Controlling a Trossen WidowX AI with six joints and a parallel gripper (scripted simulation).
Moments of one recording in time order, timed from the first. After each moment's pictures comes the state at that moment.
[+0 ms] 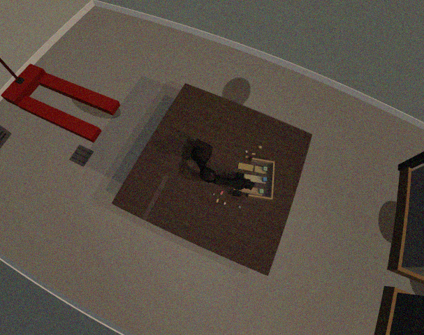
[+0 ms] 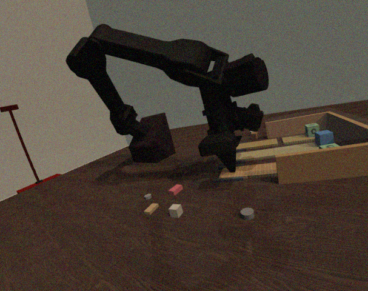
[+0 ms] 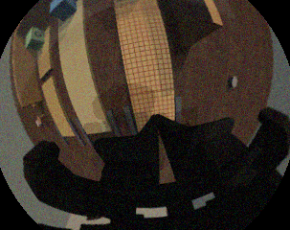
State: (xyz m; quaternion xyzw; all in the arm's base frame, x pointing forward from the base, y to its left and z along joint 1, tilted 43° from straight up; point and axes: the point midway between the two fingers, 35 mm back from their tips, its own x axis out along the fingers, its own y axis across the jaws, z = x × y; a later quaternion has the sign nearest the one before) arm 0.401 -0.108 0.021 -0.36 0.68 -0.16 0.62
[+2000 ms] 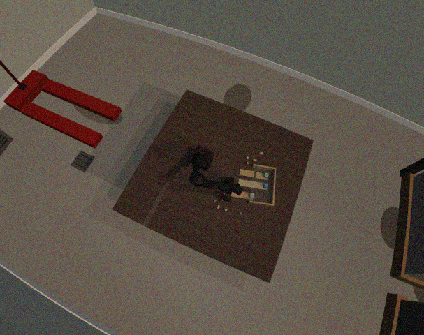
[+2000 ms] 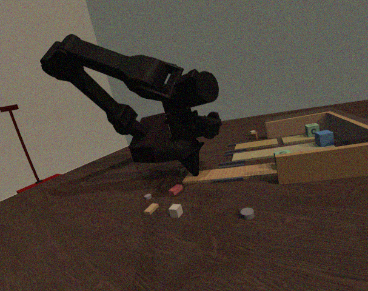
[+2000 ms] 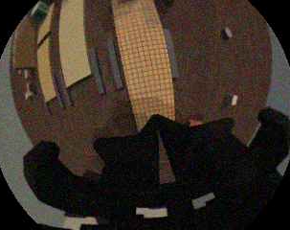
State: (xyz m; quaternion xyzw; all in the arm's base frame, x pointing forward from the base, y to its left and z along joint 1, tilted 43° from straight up) arm 0.318 -0.130 0.038 -0.36 0.67 -0.16 0.62
